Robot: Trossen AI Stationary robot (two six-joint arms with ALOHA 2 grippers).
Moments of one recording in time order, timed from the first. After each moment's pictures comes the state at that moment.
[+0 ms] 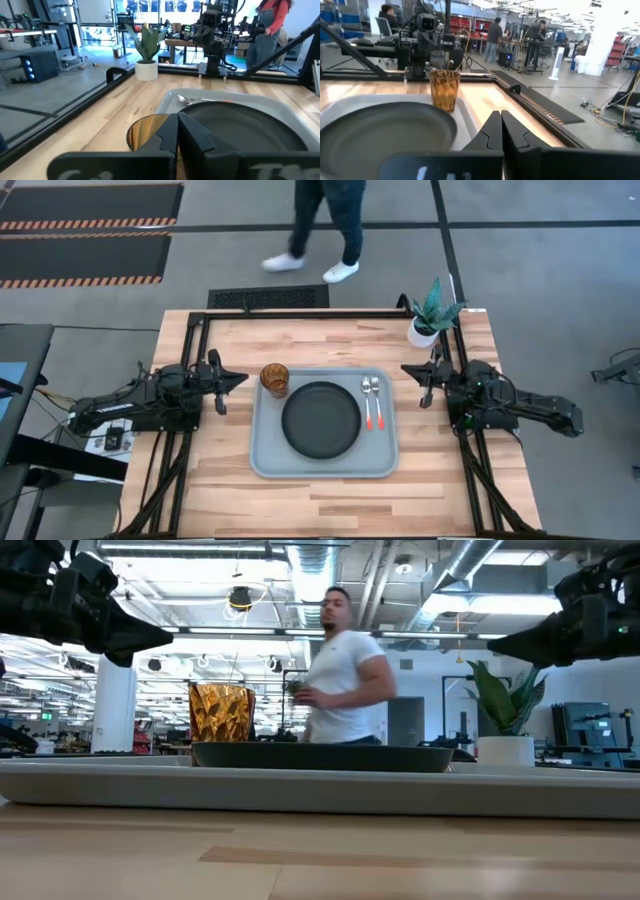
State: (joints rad) left arm 0.20 0.00 0.06 -0.11 -0.04 -0.02; right arm -0.28 0.01 0.01 0.04 0.04 -0.12
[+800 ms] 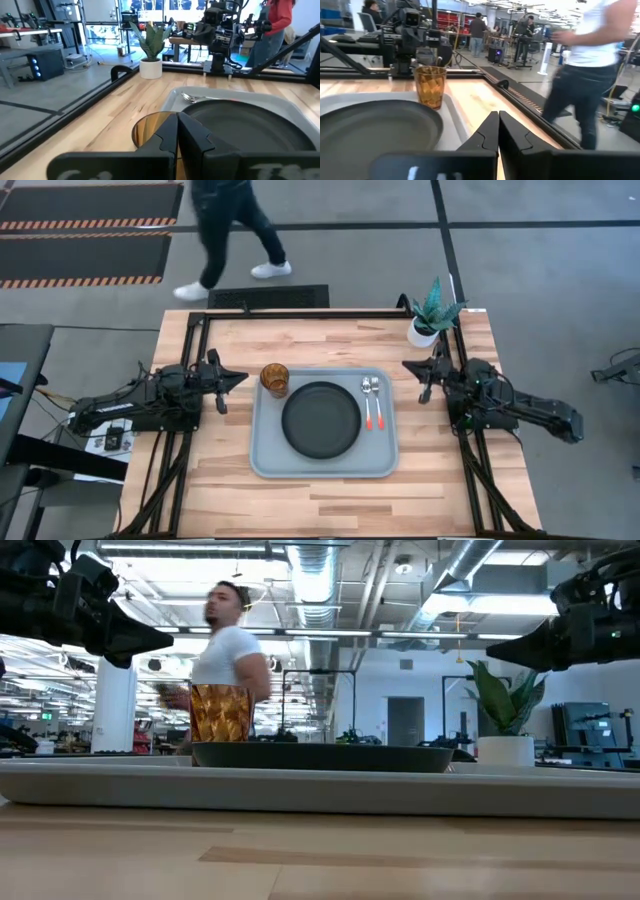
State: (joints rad) left arm 0.20 0.00 0.06 -0.12 -0.07 -0.02; right arm -0.36 0.01 0.01 0.02 0.03 -0.11
